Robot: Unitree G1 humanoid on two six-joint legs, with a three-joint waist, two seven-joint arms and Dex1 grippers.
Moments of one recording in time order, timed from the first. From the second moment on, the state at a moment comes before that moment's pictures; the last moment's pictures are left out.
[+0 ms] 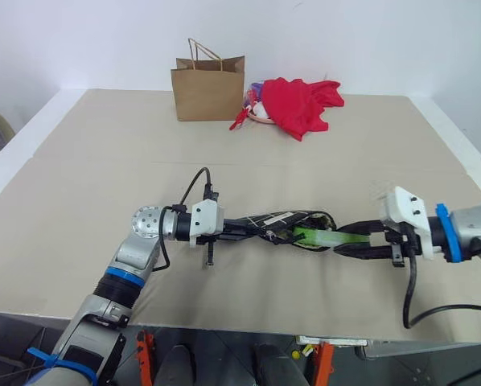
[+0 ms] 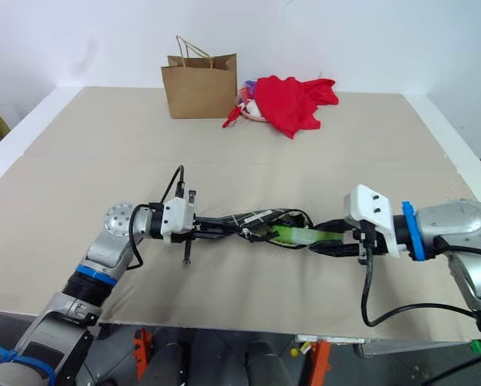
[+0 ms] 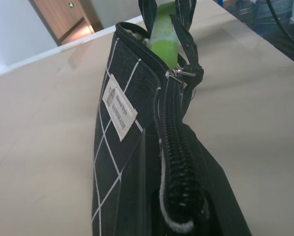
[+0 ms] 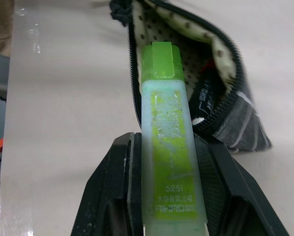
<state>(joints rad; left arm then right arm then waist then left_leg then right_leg) -0.60 0.34 -0.24 0.30 -0.22 -0.27 -1.27 -0.30 -1.09 -0.05 -0.21 0.44 0.42 1.31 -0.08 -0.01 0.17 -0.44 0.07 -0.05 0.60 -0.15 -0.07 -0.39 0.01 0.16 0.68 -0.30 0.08</state>
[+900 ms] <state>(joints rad) -0.57 0.36 -0.24 0.25 -0.22 -0.25 -1.26 -0.14 -1.12 -0.21 -0.32 0.55 0.47 1.37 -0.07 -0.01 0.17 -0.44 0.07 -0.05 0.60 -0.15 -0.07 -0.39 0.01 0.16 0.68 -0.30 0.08</state>
